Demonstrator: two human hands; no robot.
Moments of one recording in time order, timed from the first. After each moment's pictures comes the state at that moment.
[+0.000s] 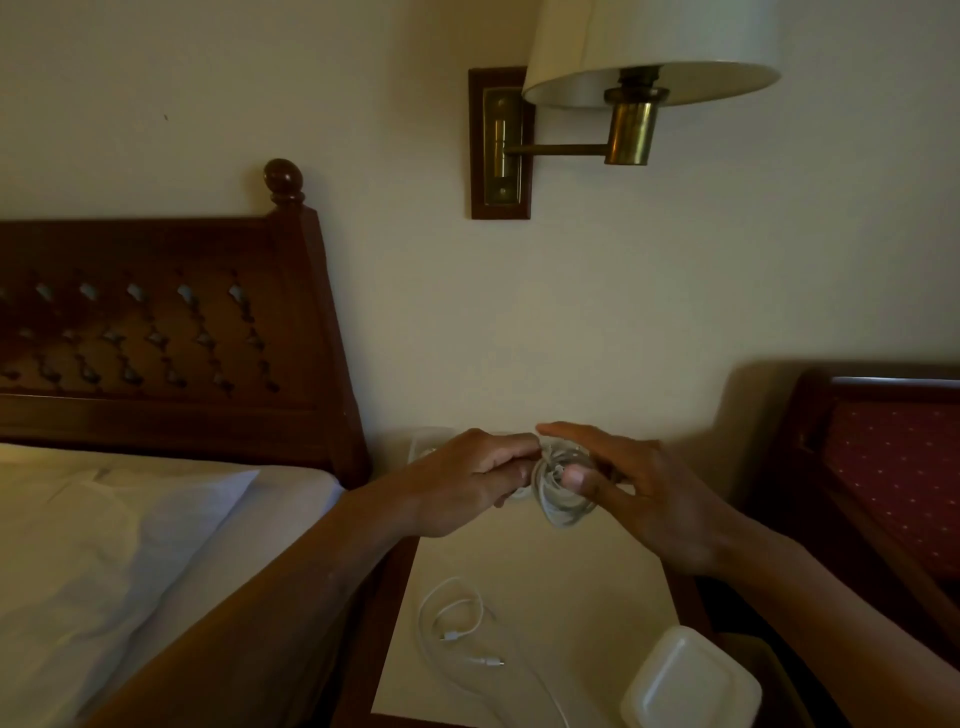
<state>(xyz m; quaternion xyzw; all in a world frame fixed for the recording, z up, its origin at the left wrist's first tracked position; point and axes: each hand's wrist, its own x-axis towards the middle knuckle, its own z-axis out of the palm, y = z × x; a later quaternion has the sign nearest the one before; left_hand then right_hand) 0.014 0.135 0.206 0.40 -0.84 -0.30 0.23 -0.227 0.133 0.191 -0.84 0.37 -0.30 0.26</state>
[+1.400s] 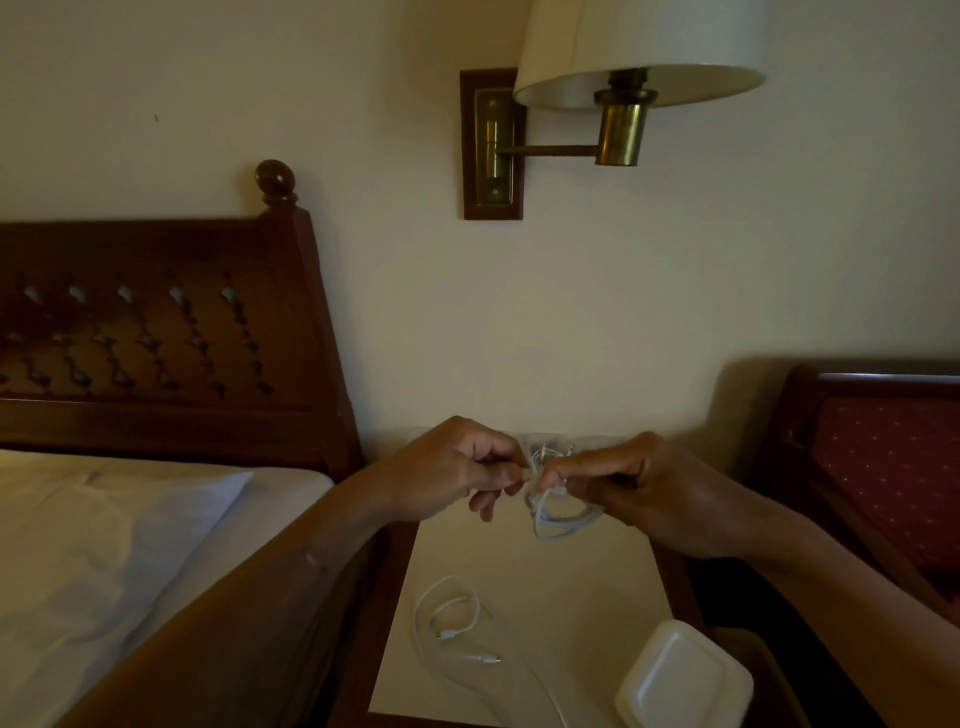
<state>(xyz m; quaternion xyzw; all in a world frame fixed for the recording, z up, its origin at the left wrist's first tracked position) 0.025 0.130 0.209 0.35 -0.79 -0.42 0.26 -0.237 0.144 0.214 -0.85 0.31 -0.27 0.33</state>
